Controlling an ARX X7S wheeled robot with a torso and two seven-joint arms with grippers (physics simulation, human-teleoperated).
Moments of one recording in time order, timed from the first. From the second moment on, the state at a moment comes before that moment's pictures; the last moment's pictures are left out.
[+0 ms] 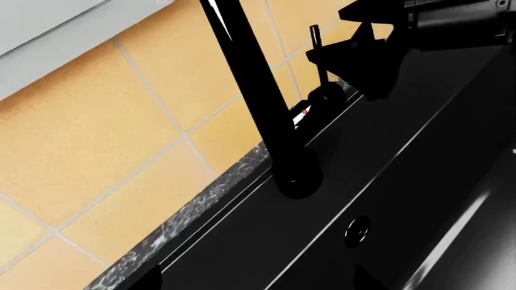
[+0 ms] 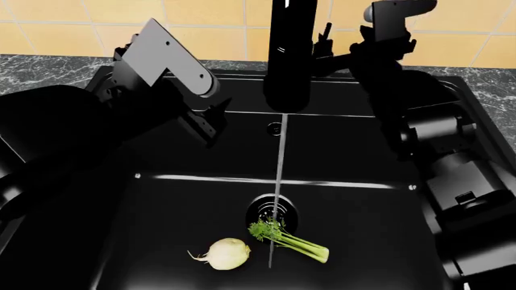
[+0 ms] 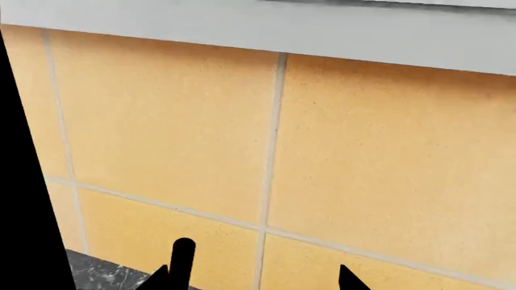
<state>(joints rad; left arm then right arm) -1.34 -0.68 0.83 0.20 -0.86 -0.88 0.02 1.41 0.26 -0.79 1.01 0.74 0.09 -0.07</state>
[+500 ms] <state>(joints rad) -1.35 -0.68 0.81 0.20 -0.88 -0.89 0.02 1.43 0.26 -0.77 1.03 0.76 0.10 0.04</state>
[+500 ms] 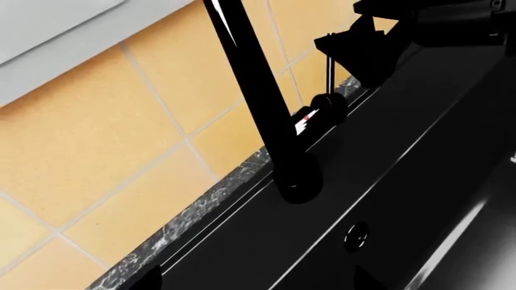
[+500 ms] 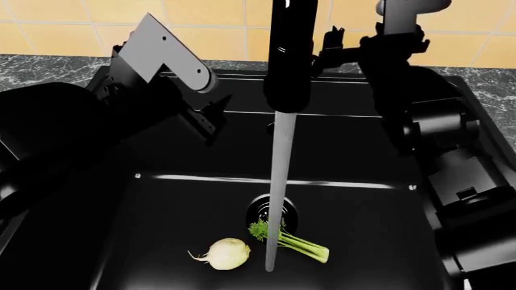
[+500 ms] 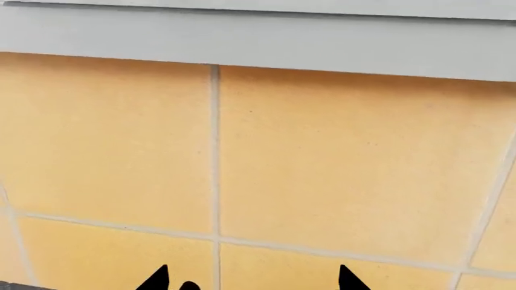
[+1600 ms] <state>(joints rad) -1.35 -0.68 0.81 0.20 -0.90 -0.90 0.01 1.37 0.43 -0.72 0.71 0.76 0.20 0.25</state>
